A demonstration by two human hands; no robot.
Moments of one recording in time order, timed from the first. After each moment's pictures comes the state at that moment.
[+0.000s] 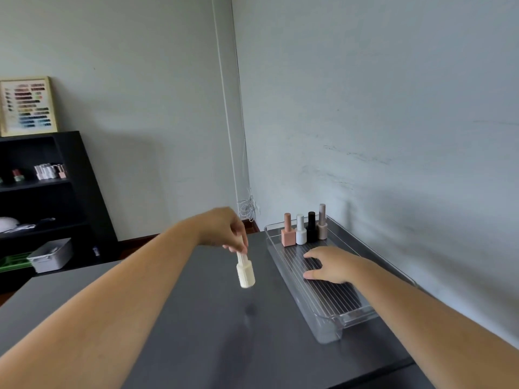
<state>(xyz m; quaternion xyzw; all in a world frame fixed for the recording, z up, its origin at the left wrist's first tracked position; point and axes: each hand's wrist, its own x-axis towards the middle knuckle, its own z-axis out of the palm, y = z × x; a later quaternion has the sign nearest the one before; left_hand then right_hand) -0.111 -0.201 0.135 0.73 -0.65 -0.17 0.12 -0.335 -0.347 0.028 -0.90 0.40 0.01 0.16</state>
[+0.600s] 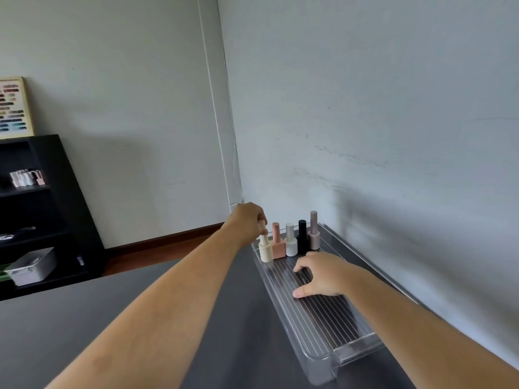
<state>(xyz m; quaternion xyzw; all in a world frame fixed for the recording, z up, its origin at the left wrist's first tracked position) -0.133 -0.327 0.096 0.75 -0.61 -0.03 0.24 -0.330 -0.361 0.034 -0.91 0.38 0.00 0.15</state>
